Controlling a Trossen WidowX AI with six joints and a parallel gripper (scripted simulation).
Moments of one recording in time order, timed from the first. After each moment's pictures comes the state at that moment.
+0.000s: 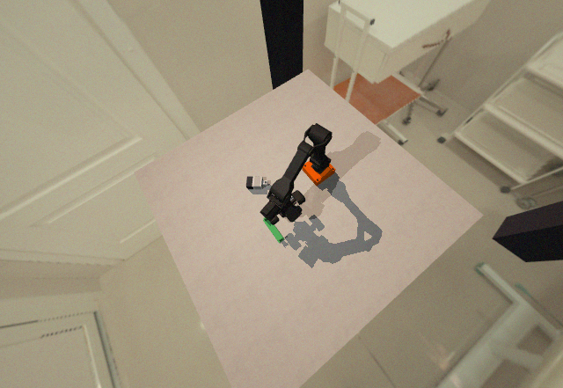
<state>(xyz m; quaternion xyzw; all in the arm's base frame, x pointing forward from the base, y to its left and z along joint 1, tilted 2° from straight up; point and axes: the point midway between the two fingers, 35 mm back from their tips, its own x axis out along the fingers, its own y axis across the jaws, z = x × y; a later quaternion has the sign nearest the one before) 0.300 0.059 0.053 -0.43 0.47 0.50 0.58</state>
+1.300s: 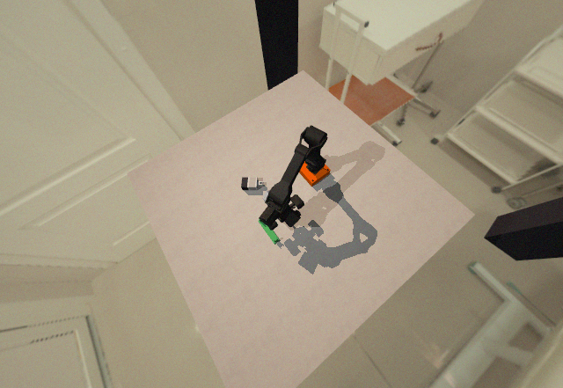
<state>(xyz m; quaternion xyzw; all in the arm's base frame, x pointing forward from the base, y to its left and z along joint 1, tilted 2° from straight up) 0.303 0.086 0.061 -0.42 0.46 0.51 0.59</state>
